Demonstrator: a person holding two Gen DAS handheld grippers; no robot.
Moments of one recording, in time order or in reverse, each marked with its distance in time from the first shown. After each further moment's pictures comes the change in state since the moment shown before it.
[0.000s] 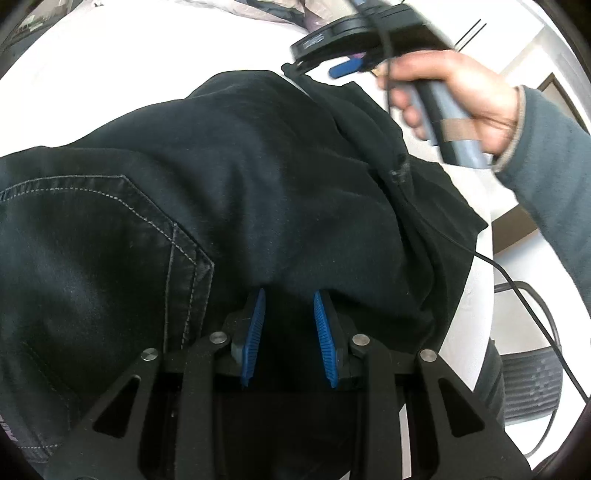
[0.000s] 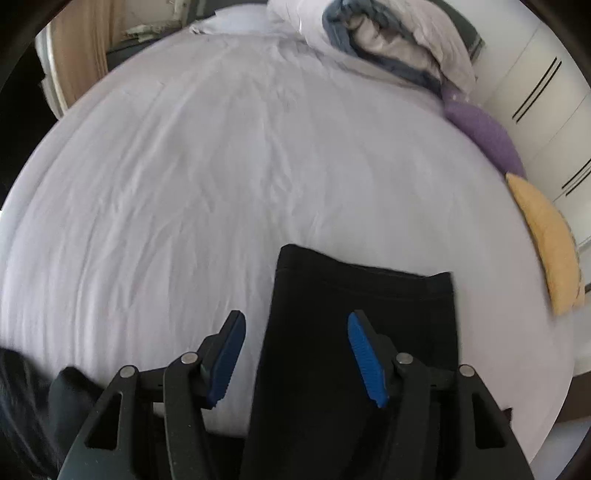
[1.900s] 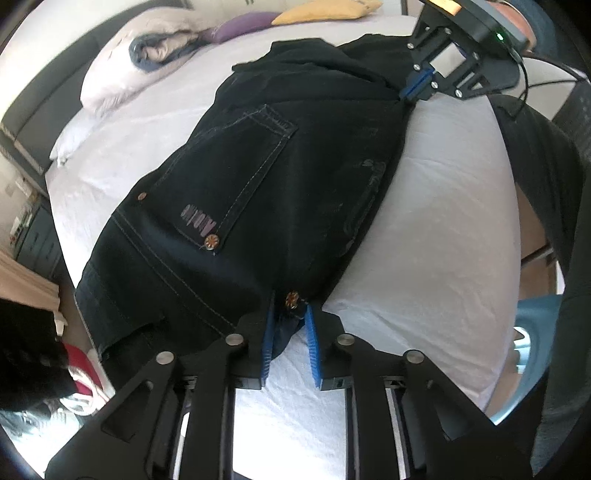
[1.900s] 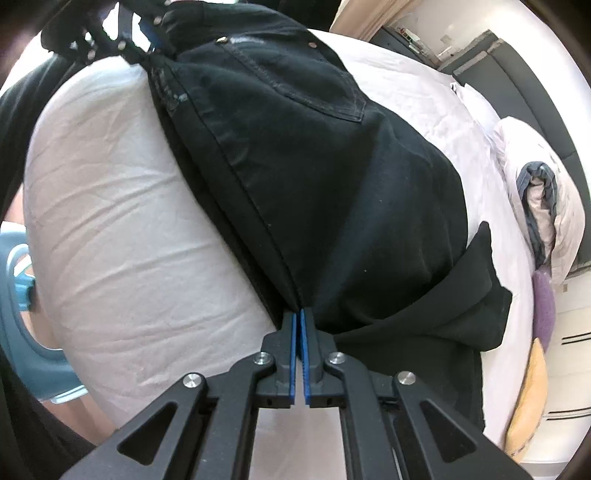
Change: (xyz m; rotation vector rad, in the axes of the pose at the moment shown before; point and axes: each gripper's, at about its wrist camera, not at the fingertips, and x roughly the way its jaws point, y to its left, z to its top) left arm -0.146 0.026 -0.139 0.727 0.095 0.354; right arm -0.128 0.118 -0.303 -0.901 -0.126 0.123
